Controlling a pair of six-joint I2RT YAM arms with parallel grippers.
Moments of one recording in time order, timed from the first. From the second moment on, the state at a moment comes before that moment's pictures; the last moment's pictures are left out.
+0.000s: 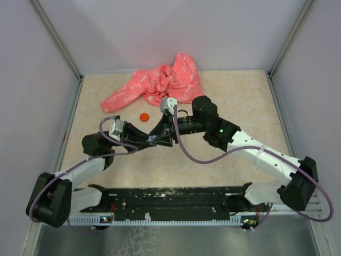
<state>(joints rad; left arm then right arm) -0.36 1.18 0.40 1.49 1.22 -0.66 0.87 1.27 1.13 -0.01 -0.77 -0.03</state>
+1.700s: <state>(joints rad) -0.36 0.94 0.37 0.98 0.74 -0.27 0.45 1.52 1.19 -0.13 -0.27 -0.03</state>
